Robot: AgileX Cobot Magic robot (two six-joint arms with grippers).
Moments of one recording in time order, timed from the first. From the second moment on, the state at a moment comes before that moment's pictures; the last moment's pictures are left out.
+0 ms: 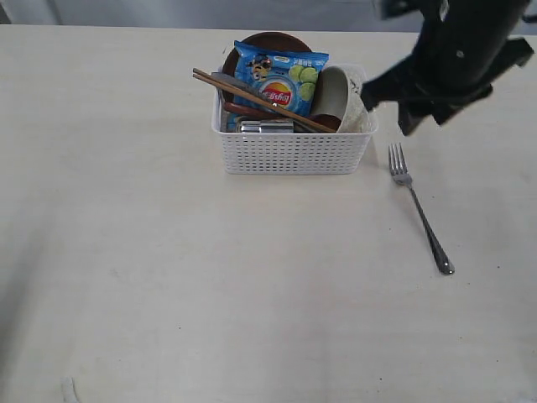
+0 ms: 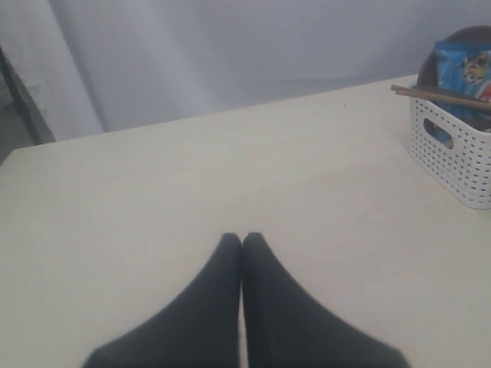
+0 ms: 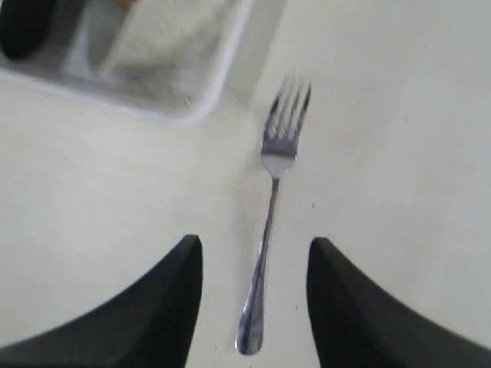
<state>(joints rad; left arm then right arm) -0.15 0.00 0.00 0.10 0.31 0.04 0.39 1.67 -1.24 -0.13 1.04 0.11</state>
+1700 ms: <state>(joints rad) -0.15 0.00 0.00 0.10 0.31 0.04 0.48 1.45 -0.78 0.42 0.74 -0.07</state>
